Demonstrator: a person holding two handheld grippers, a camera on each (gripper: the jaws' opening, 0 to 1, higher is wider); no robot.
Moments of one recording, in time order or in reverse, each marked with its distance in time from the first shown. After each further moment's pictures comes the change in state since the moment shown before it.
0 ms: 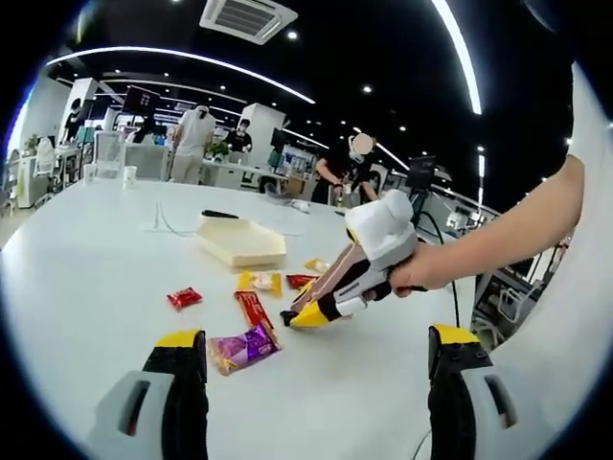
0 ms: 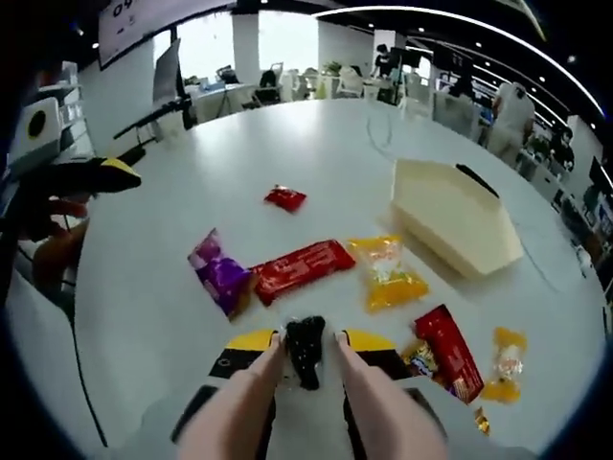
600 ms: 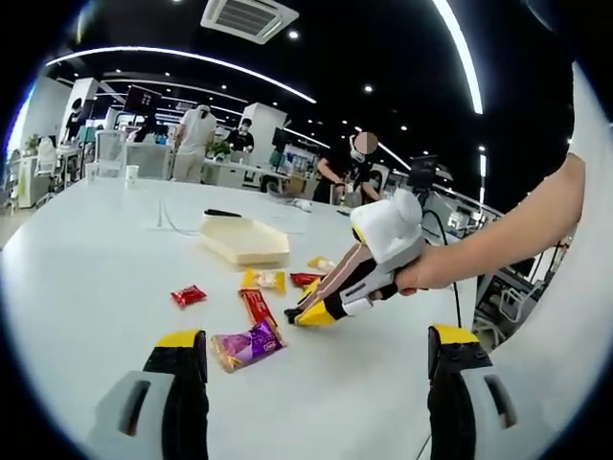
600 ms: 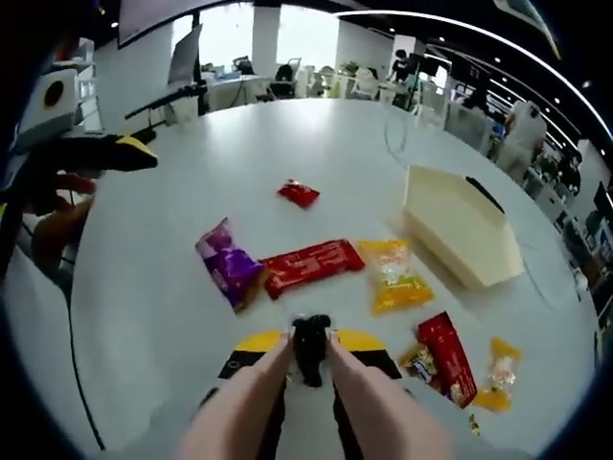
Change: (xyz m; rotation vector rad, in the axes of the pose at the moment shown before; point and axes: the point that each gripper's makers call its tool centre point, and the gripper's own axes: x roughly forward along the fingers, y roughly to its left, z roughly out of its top) left arm -0.004 0.007 -0.005 -0.003 0.005 0.011; right arm 0.000 0.005 0.000 -0.054 0.028 -0.011
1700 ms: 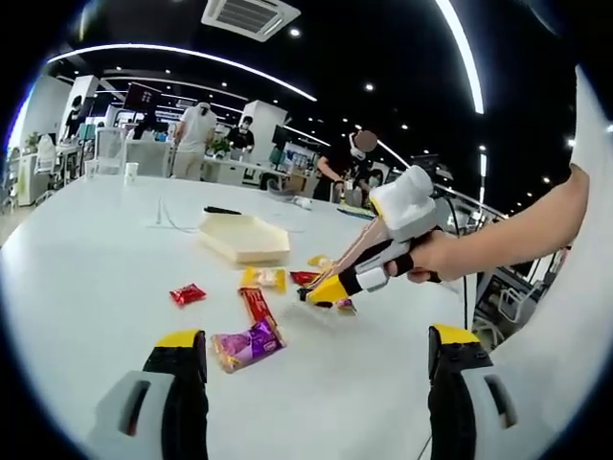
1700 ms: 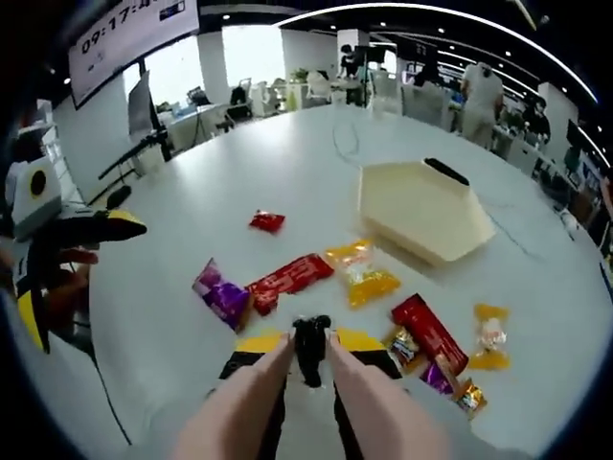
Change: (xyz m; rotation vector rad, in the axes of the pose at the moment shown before) left arm 0.005 -0.001 0.001 -0.005 0.010 -0.004; right arm -0.034 -0.017 0.015 0.285 -0.071 -0.033
